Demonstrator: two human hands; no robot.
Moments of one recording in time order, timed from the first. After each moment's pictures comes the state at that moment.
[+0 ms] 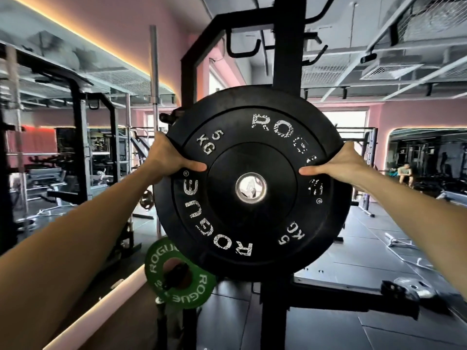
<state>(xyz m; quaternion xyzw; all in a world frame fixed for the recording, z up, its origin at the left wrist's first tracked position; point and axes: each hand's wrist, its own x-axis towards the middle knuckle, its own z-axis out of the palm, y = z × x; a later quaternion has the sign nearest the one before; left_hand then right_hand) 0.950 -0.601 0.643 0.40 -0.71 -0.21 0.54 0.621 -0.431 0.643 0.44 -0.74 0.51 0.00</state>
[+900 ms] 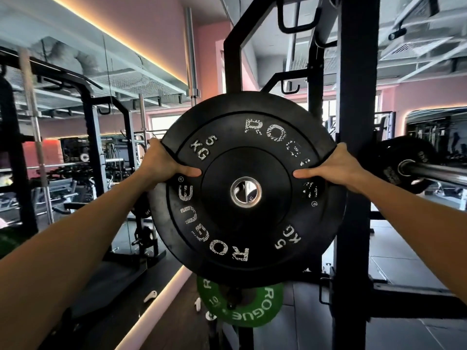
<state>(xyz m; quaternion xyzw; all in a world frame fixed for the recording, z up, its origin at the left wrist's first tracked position) 1.169 -0.872 0.625 0.41 -0.73 -0.19 0.51 0.824 -0.695 0.602 0.44 -0.72 0.53 -0.03</state>
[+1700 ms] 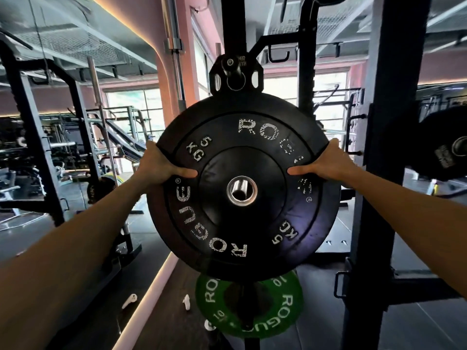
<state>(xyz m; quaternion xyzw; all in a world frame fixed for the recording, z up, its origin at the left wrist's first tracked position) 1.144 -1.184 0.574 0.38 -0.78 -0.23 0.44 0.826 -0.928 0.568 0.40 -0.78 0.48 0.03</state>
